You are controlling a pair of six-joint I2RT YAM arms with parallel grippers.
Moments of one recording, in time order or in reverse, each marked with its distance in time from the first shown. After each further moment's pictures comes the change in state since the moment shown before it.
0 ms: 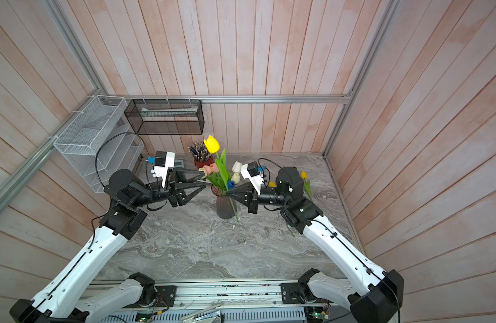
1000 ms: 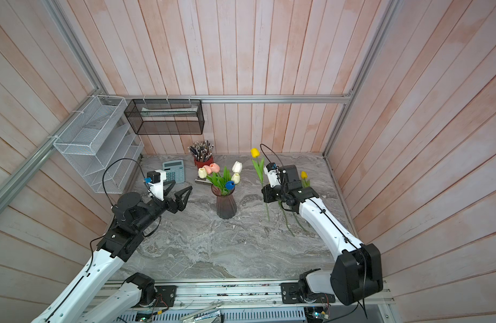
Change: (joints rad) left arm 0.032 -0.204 -0.304 -0.209 -0.720 0.207; right arm -0.226 0.271 0.032 -0.504 0.589 -0.065
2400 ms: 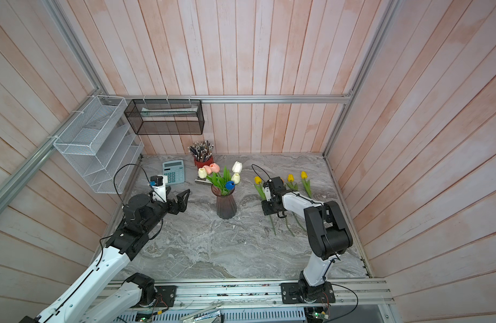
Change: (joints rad) left arm 0.024 0.050 -0.089 0.018 -0.159 -0.009; right arm -0.007 0.371 -0.071 0.083 0.181 -0.047
